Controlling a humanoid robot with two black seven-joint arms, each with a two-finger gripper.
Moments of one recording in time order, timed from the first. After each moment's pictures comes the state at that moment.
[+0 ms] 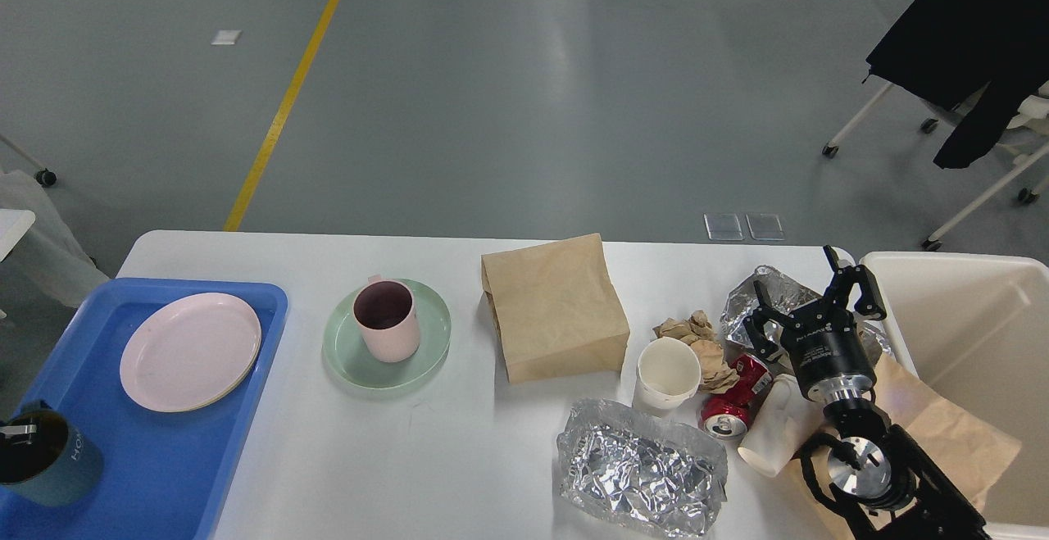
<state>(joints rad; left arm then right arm) -1.00 0.72 1.00 -0.42 0.54 -0.74 -0.30 0.20 -0.07 1.41 0.84 -0.53 0.34 0.34</state>
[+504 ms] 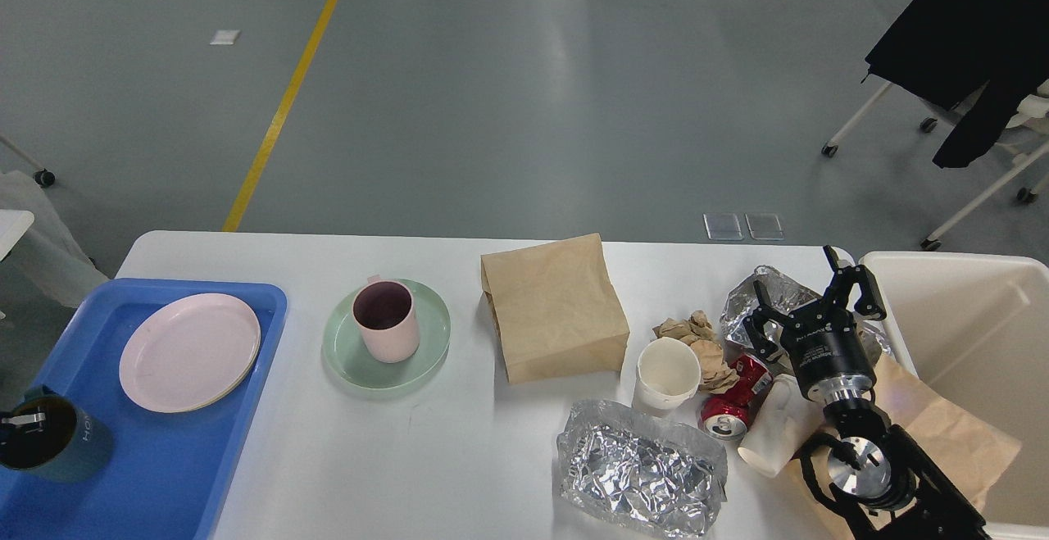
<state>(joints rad) -0.97 0.73 0.93 -0.43 0.44 -0.63 -0.24 0.20 -0.07 1.41 0.84 -0.53 0.34 0.34</state>
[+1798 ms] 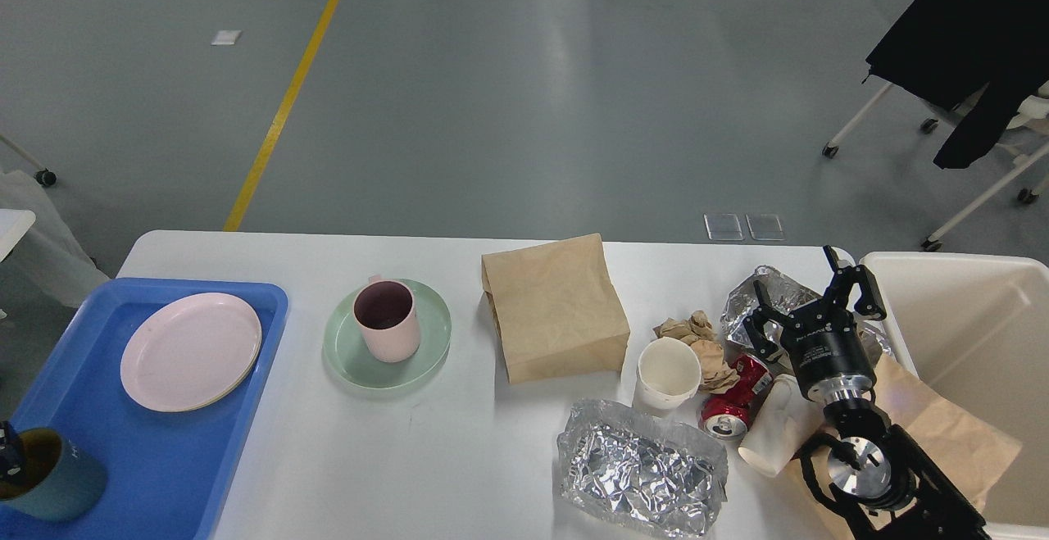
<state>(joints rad) -1.08 0.89 0.99 -0.68 0.41 -0.61 -0.24 0.20 -0.07 1.41 0.84 -0.53 0.34 0.34</state>
